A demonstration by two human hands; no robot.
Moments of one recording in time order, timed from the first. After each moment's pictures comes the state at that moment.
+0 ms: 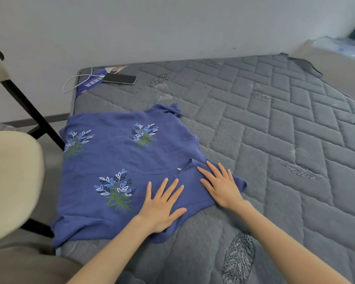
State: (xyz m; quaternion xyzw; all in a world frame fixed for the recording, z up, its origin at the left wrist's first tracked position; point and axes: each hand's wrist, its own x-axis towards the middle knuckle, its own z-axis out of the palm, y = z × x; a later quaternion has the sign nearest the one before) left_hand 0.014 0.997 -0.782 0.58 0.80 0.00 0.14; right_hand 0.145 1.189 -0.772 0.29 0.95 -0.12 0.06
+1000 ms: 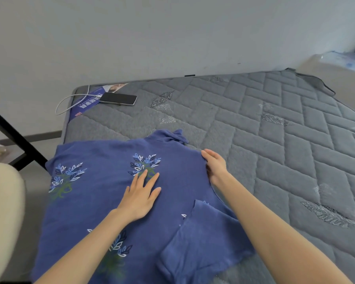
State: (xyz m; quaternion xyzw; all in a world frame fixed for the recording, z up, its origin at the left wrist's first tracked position) left_hand -0.128 1.062 -0.747 0.41 0.87 0.12 0.25; right_hand -0.032 1.288 -0.741 0.49 0.46 -0.71 -0.23
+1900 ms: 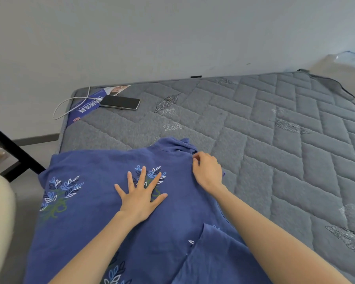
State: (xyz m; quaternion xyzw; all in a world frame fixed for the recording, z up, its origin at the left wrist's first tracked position) left_hand -0.169 1.102 -0.764 0.38 0.90 0.01 0.22; right_hand -0.083 1.290 -0.752 0.39 0.88 -0.21 -0.14
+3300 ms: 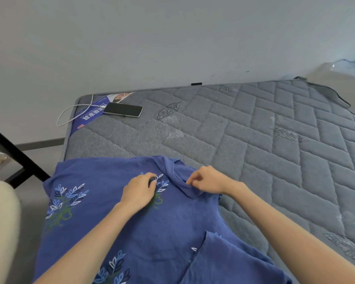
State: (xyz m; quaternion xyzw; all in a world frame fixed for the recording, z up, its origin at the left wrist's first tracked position) left_hand -0.211 1.113 -0.748 0.34 0.89 0.23 0.18; right_hand -0.076 1.293 -0.695 0.22 0.92 -0.30 0.13
